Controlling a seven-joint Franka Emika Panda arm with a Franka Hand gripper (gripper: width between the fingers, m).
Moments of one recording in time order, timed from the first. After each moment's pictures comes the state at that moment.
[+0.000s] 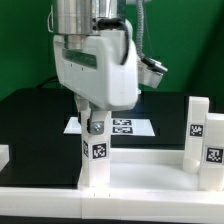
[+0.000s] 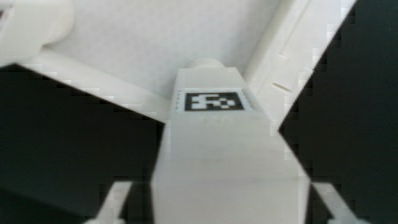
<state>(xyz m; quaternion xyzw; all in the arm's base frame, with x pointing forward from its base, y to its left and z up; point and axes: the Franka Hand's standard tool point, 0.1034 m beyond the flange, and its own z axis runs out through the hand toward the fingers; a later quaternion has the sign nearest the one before) 0.652 -0.071 0.109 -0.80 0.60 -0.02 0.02</state>
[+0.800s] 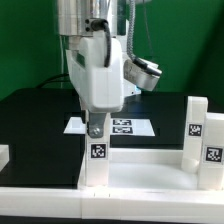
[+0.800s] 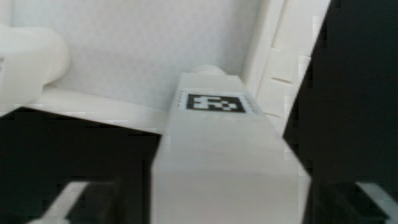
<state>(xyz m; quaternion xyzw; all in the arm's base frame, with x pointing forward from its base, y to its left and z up) 0.651 -0.068 0.109 -0.79 0.61 -0.01 0.02</state>
